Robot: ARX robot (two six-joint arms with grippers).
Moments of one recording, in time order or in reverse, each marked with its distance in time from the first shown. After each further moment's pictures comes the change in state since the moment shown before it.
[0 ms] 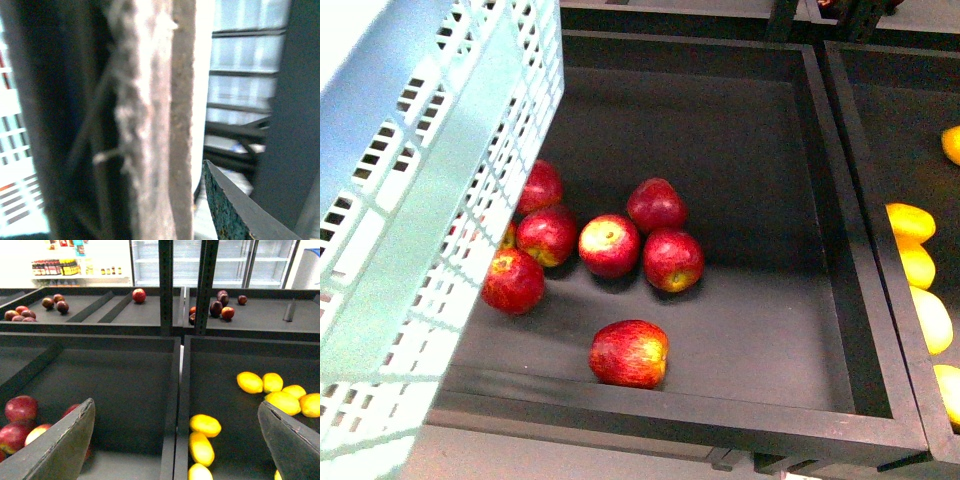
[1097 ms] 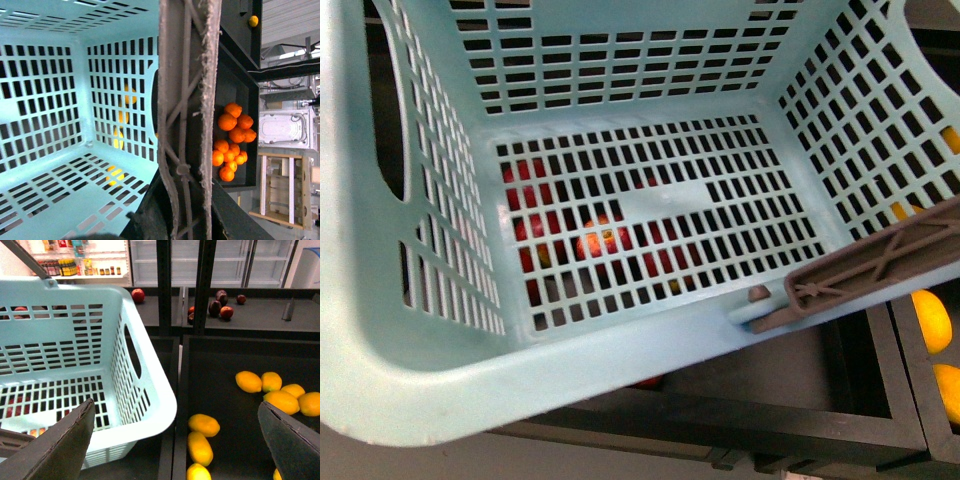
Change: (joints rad) left arm -0.554 0.711 0.513 0.107 0.122 0.406; right arm 0.000 0.000 0.000 0.000 0.002 0.000
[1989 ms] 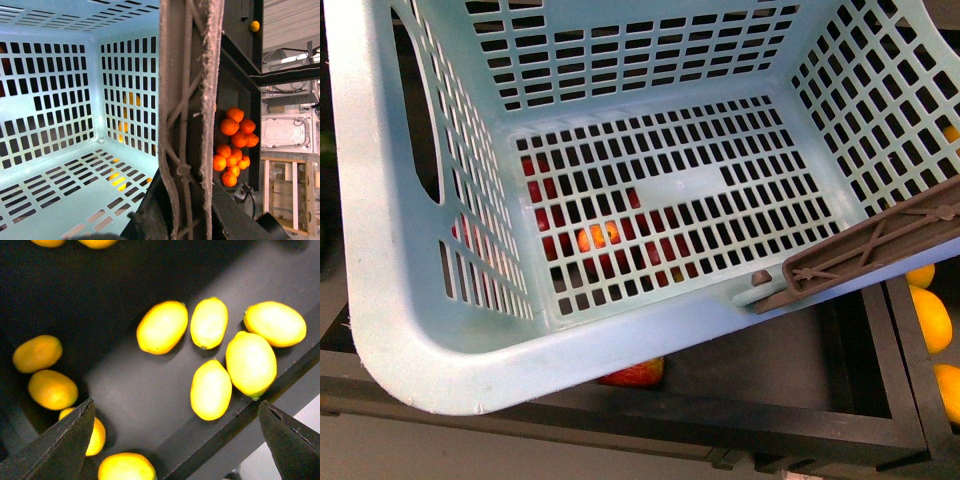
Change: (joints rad) left arm 0.001 0.000 0.000 0.000 -0.004 0.006; right arm -0.610 1.649 0.542 0.301 0.017 0.299
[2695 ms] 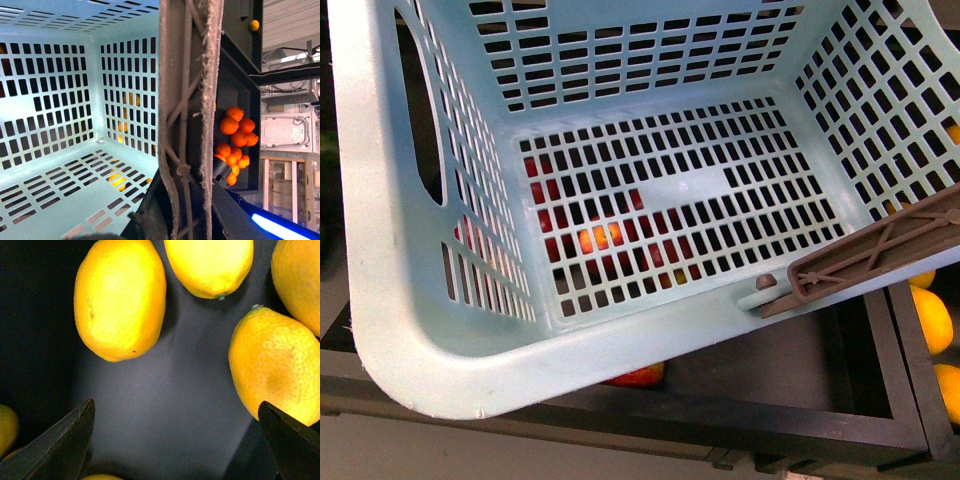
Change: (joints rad) left arm 0.000 0.000 0.000 0.000 0.000 0.000; right arm 0.068 0.606 0.423 -0.113 0.055 0.554
